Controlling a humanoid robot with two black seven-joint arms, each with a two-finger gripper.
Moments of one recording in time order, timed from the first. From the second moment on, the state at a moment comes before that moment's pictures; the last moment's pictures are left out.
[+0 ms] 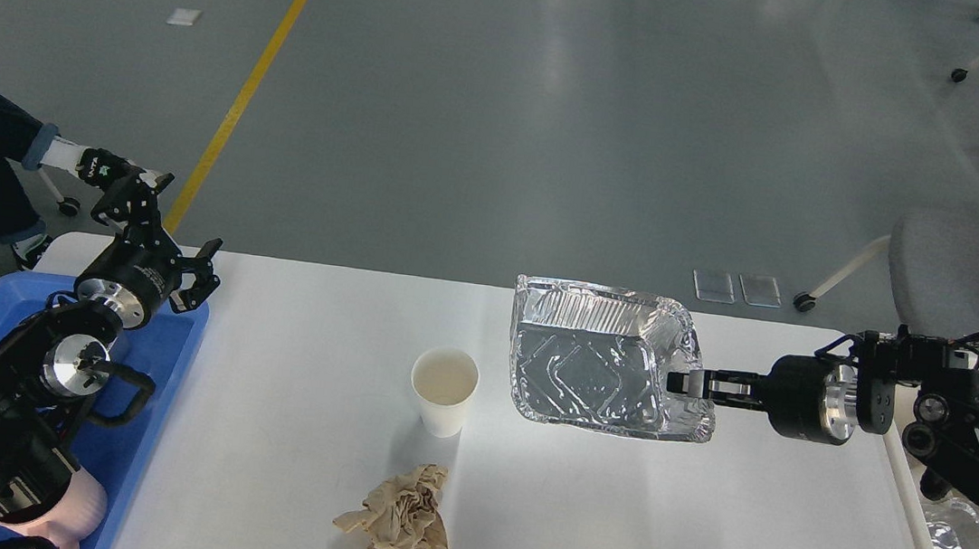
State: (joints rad) left arm -0.59 0.16 -1.25 -0.52 0.61 -0.27 -0.14; right arm 0.72 -0.71 0.44 1.29 -1.35 0.47 0.22
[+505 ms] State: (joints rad) left arm -0.66 0.21 -1.02 -0.52 0.70 -0.31 -0.14; right arm 0.72 -0.72 0.44 1.30 -1.35 0.47 0.22
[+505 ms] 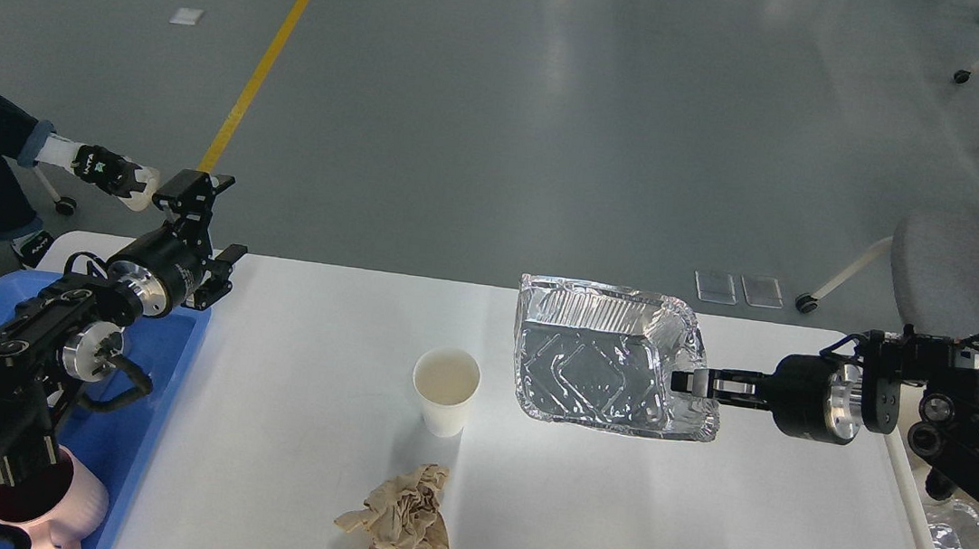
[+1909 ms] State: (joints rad) left arm -0.77 1.62 -0.72 -1.44 0.71 -0.96 -0.01; right arm 0.73 -0.73 0.45 1.30 -1.35 0.47 0.22
